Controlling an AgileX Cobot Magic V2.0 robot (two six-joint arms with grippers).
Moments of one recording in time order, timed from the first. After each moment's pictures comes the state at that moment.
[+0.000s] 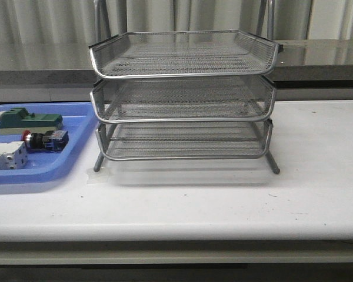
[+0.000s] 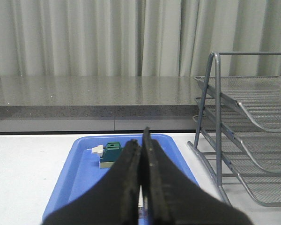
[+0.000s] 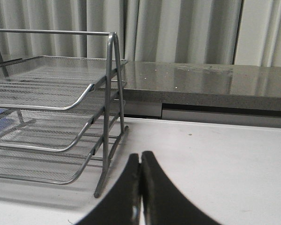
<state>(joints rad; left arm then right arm) -0.06 0.00 0.00 0.10 -0.04 -0.14 0.10 -0.01 0.03 0.04 -0.04 -0.06</state>
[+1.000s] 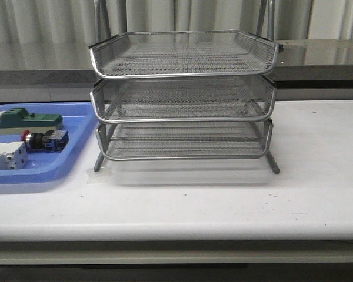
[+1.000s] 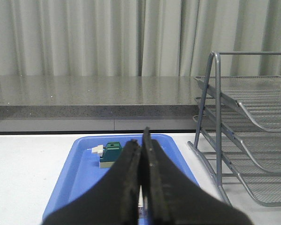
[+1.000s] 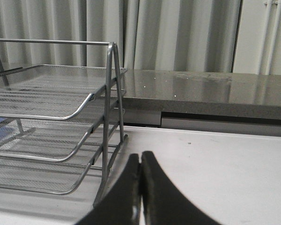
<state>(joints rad) -0.06 0.00 0.00 0.10 -0.04 -0.14 0.10 -0.01 0.03 0.04 -0.07 -0.06</state>
